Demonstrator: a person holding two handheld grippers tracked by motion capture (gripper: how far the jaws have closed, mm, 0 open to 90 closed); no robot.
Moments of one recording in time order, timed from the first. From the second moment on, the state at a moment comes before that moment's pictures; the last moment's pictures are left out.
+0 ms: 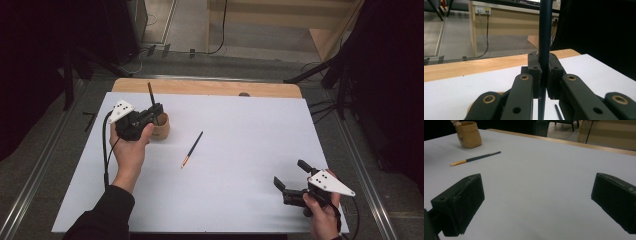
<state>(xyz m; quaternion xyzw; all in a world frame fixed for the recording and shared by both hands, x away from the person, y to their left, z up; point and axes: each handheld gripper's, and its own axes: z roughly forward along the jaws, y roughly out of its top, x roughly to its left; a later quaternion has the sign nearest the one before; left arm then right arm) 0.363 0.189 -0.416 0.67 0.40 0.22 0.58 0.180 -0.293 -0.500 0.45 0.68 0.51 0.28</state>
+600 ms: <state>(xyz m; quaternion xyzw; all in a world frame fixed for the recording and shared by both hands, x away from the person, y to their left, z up) 0.388 0.194 -0.418 0.66 0.42 0.25 0.57 0.181 -0.293 -0.501 0.45 0.69 0.51 0.27</state>
